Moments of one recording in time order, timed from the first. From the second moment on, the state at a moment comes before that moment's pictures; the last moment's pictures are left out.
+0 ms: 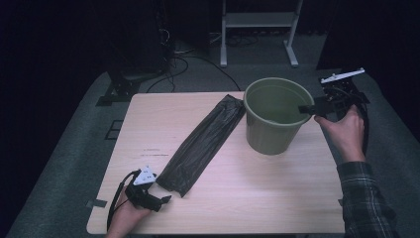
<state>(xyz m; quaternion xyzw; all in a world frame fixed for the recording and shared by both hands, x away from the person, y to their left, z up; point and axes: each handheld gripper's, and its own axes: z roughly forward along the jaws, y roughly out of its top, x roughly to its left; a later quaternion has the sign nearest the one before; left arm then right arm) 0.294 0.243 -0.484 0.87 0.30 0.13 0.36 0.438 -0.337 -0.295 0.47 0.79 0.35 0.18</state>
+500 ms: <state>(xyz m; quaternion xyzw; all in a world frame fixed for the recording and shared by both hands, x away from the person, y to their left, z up) 0.293 0.243 -0.484 0.87 0.30 0.13 0.36 0.444 -0.338 -0.300 0.49 0.79 0.33 0.16</state>
